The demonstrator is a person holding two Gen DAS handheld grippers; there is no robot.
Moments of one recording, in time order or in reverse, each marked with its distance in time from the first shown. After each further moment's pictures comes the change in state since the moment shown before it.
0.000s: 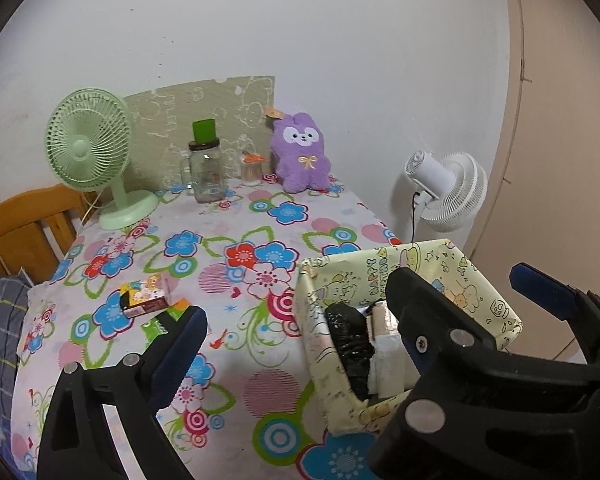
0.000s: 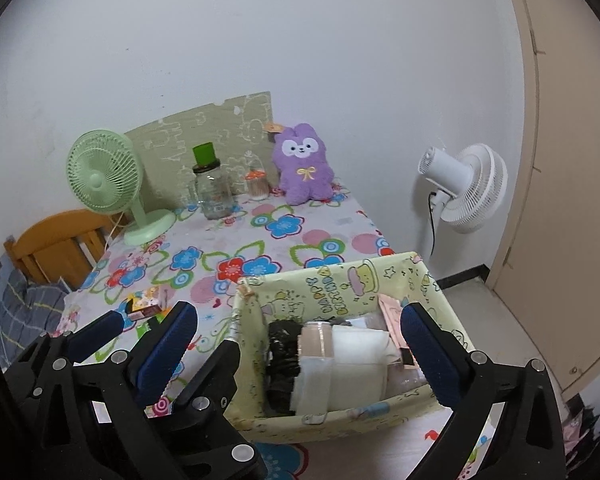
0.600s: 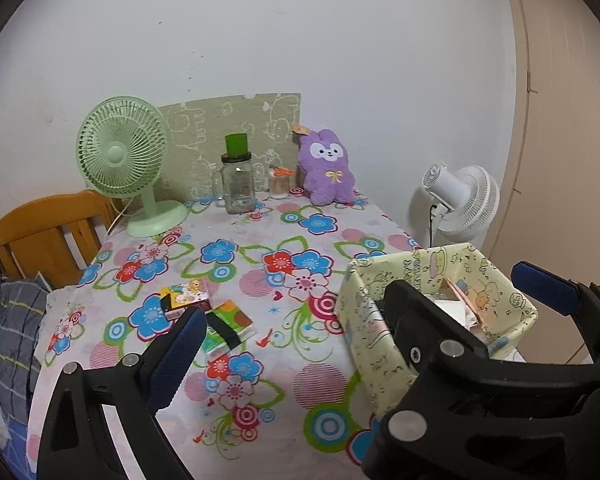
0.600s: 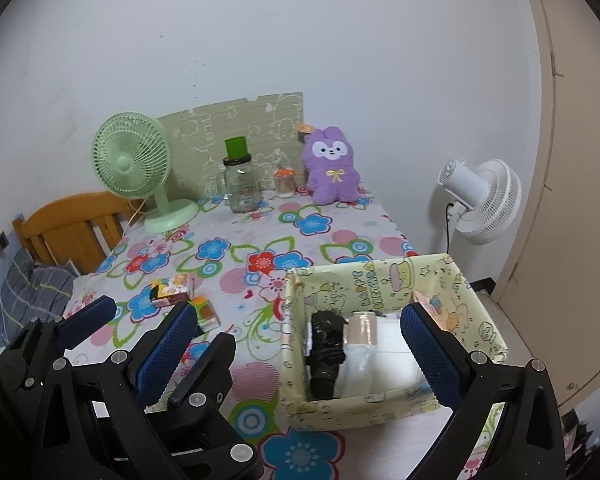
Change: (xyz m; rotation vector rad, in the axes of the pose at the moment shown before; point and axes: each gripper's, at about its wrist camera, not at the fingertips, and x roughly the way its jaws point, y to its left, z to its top) left arm -0.027 0.042 -0.014 -0.001 -0.064 0.043; right arm -0.011 0.047 -0.011 -0.072 -0.007 0.021
